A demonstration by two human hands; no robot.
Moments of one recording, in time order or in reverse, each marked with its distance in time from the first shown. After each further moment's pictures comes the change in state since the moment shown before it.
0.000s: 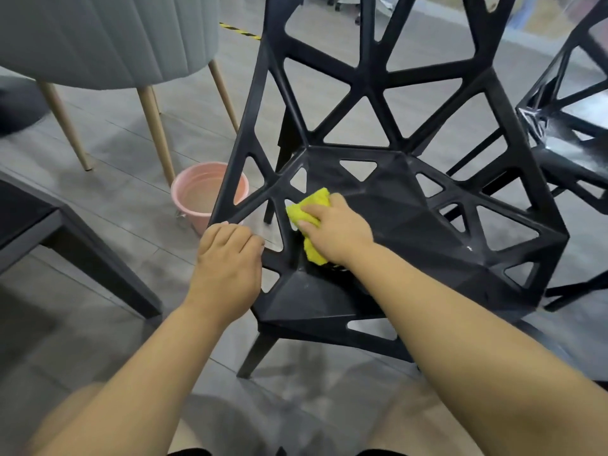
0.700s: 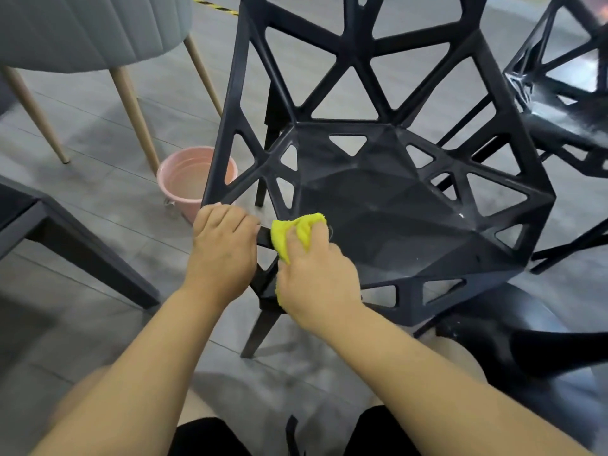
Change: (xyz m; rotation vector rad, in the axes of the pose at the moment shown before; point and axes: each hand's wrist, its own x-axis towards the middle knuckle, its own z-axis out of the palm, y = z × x) left_hand -0.001 -0.004 0.002 -0.028 0.018 0.012; right_hand -0.103 -0.050 0.033 -0.185 0.201 0.001
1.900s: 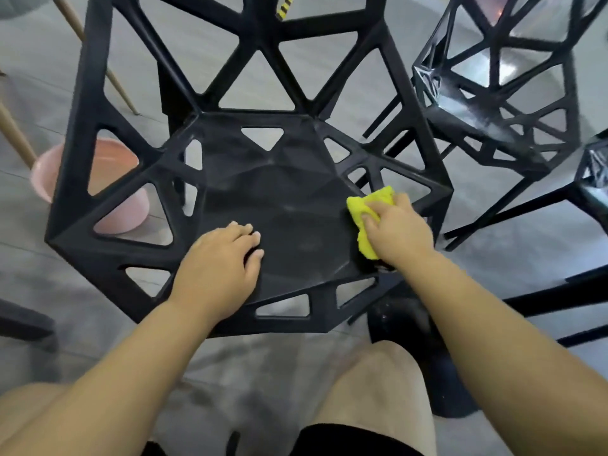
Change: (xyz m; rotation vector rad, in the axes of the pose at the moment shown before) left_hand 0.031 0.101 0.037 -0.297 -0.535 -0.055; right_hand 0.023 0.228 -0.039 -0.058 -0.086 0.461
